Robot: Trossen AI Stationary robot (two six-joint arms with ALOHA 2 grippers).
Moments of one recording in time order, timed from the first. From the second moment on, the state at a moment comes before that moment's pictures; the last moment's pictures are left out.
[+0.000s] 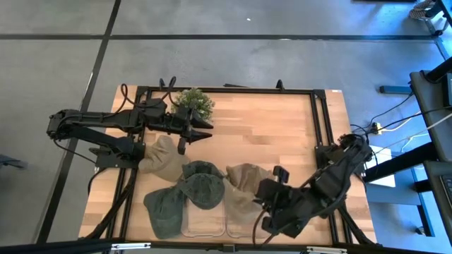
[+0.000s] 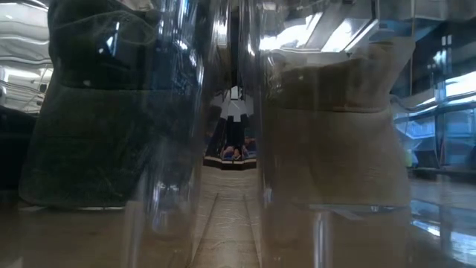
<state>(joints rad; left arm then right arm) 0.08 1.04 0.88 0.07 0.16 -0.20 0.71 1.91 2.27 -1.38 0.48 0.92</state>
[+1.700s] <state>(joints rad) 0.08 1.01 0.88 -0.06 0.26 -0.21 0.54 1.94 2.05 -1.52 0.36 0.49</state>
